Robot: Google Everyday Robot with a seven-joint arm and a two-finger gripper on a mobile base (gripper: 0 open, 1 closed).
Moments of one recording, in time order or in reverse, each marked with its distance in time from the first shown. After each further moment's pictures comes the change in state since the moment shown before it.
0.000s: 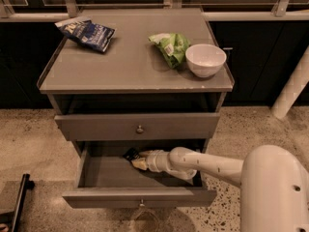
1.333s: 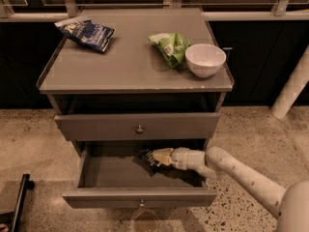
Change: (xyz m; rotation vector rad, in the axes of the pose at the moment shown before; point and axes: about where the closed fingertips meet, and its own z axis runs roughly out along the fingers) arm -0.015 -0.025 -0.103 -0.248 -0.268 0.191
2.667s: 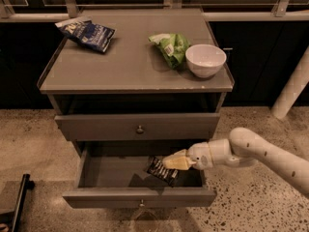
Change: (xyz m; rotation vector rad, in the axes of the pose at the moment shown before) arm -0.062 0.140 -0.114 -0.266 0.229 0.113
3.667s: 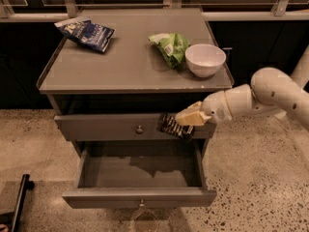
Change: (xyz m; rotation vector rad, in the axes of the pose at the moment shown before) arm -0.150 0.041 -0.089 0.199 0.119 -0.262
